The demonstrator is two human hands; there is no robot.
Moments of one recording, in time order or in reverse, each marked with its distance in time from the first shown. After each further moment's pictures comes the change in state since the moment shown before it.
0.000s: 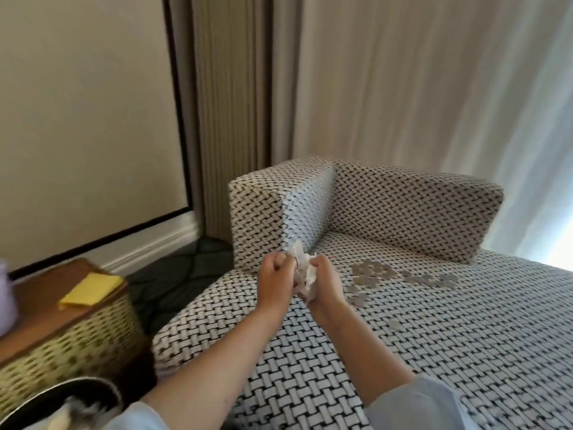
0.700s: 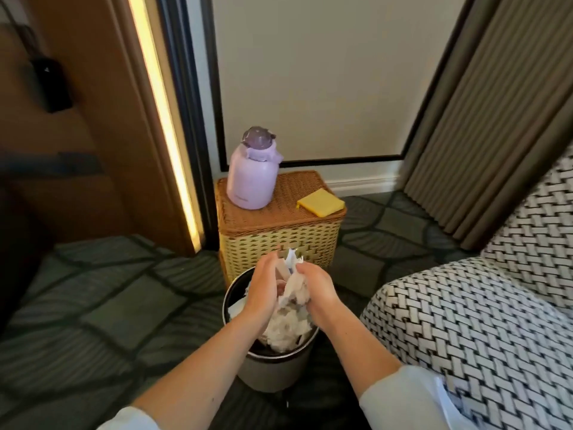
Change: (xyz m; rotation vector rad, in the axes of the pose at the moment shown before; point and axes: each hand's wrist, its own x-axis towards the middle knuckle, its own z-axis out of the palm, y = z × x) left_hand -0.044 -0.093 -0.369 -0.064 0.706 -0.253; right_hand -0.058 0.278 0.254 -0.539 -0.673 0.426
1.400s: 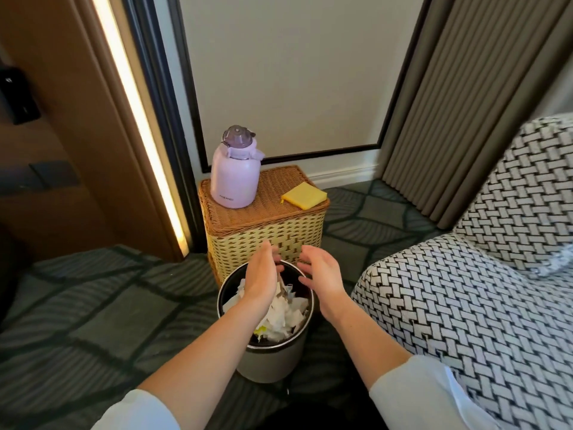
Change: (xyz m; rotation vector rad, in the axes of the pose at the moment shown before) left_hand -0.009 0.015 0.009 0.155 0.006 0.047; right_hand -0.033 -0.009 -0.015 -0.027 0.127 -0.204
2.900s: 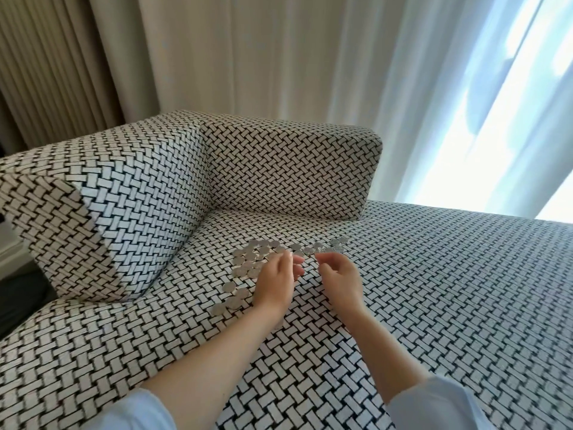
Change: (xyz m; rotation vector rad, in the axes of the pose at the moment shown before) left_hand -0.329 -0.007 0.488 0.232 -1.085 0.484; right_hand -0.215 0.001 -0.549 -0.189 1.166 -0.228
